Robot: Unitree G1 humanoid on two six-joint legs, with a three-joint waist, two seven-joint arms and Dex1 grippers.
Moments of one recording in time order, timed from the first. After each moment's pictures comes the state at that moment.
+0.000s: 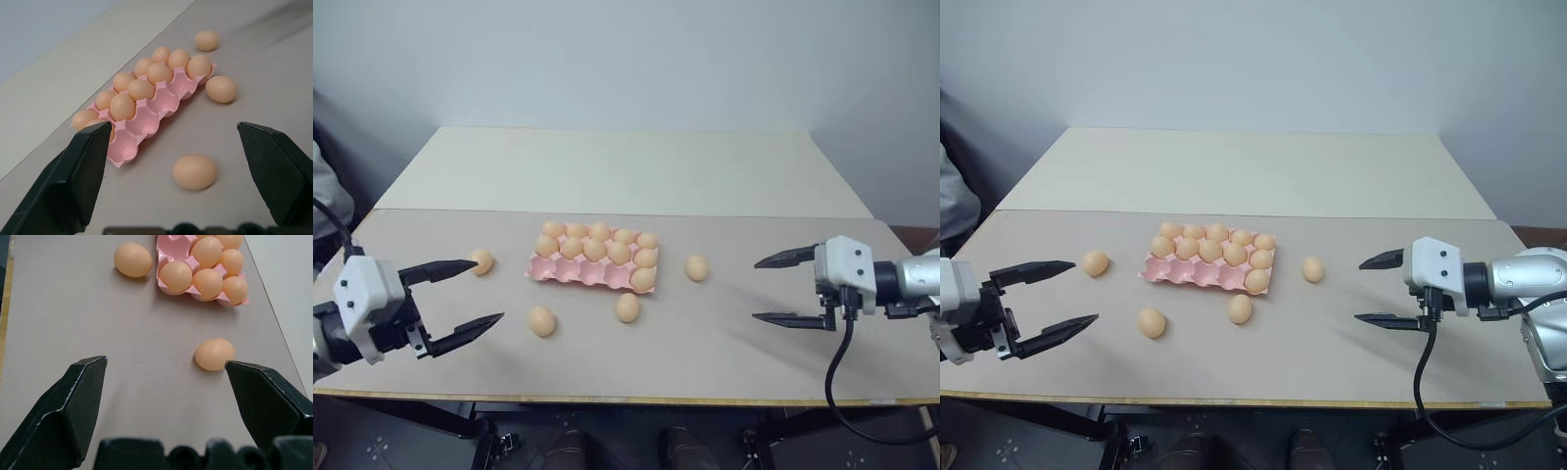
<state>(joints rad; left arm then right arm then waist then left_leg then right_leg) 0.19 0.91 0.64 -0.45 -0.63 0.32 -1.11 -0.29 -1.05 -0.14 -0.15 0.38 0.14 1.32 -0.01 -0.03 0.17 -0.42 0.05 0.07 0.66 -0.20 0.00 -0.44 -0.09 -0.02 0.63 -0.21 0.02</state>
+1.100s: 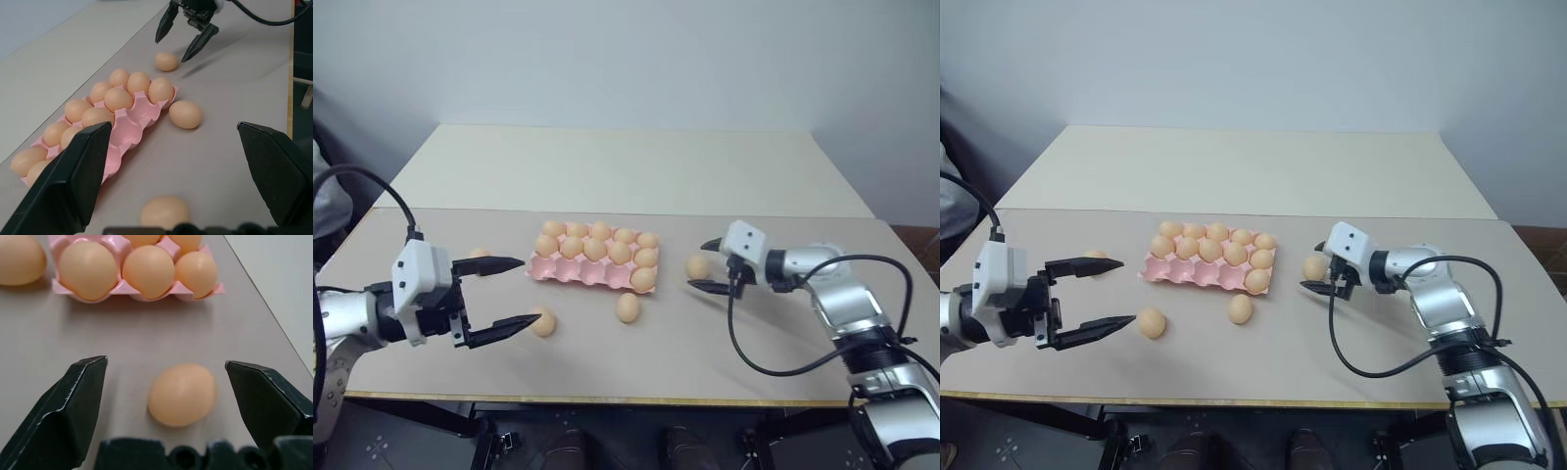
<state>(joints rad) 0.01 0.94 0.43 -0.46 -0.67 0.39 -1.13 -0.67 -0.65 0.19 0.29 0.07 0.15 1.01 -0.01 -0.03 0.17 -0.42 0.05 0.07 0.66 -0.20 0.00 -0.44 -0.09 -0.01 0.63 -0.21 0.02</state>
